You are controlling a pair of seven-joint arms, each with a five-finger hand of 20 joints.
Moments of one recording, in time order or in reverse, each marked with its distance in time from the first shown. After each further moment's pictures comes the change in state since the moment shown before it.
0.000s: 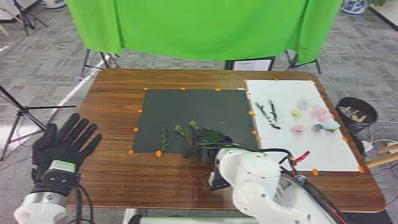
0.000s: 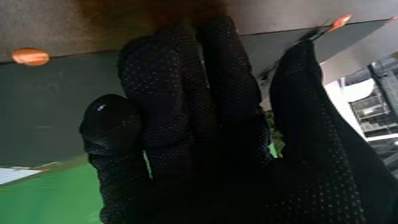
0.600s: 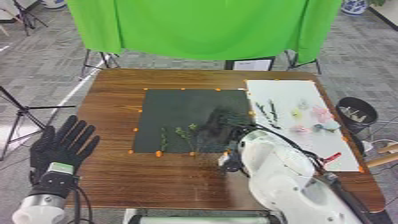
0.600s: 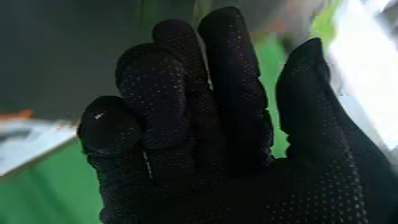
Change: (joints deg) left arm 1.0 -0.6 -0.5 0.0 0.0 -0.1 0.6; right arm -2.7 4.3 8.8 -6.1 8.5 16.4 2.0
